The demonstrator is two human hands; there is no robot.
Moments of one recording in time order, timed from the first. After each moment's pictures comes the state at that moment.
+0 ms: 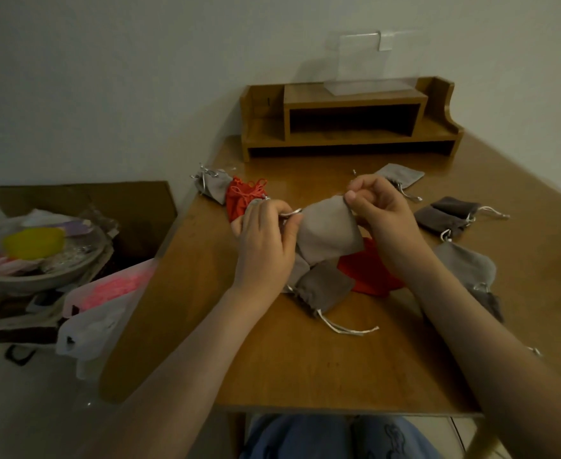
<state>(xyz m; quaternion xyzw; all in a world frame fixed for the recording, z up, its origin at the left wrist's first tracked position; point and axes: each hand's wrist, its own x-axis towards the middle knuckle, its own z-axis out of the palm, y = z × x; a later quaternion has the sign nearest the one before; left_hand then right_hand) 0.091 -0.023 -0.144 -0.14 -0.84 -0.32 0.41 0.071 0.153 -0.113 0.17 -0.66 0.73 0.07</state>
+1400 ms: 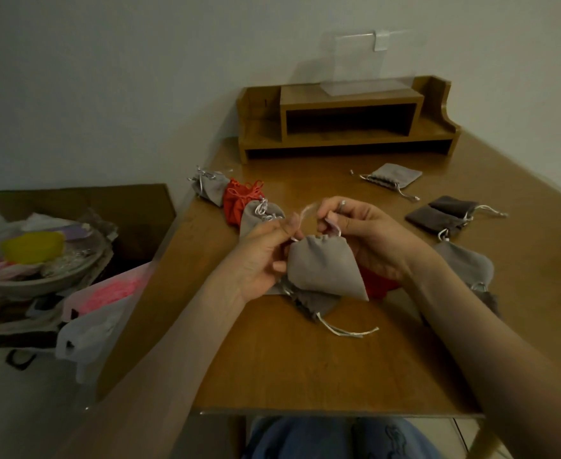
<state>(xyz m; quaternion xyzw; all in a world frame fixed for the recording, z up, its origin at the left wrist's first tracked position) 0.100 -0.024 -0.113 0.00 -0.56 -0.81 -0.14 0.076 0.152 -0.106 0.22 -0.53 0.80 -0.21</state>
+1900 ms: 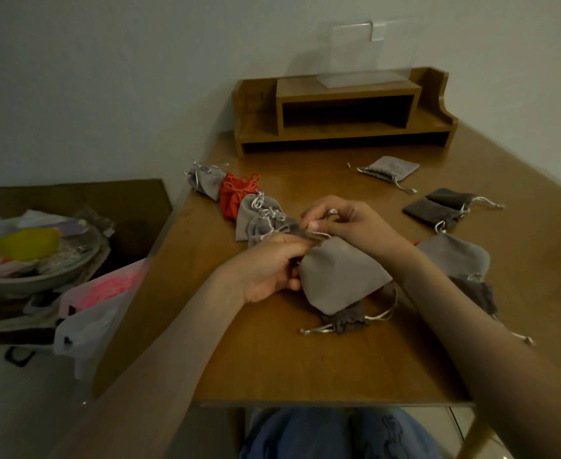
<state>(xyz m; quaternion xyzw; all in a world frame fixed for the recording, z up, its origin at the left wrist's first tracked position) 0.107 -0.016 -0.115 -0.04 -0.68 -0.69 -0.26 0.076 0.144 -0.109 0.27 -0.77 0.58 -0.04</state>
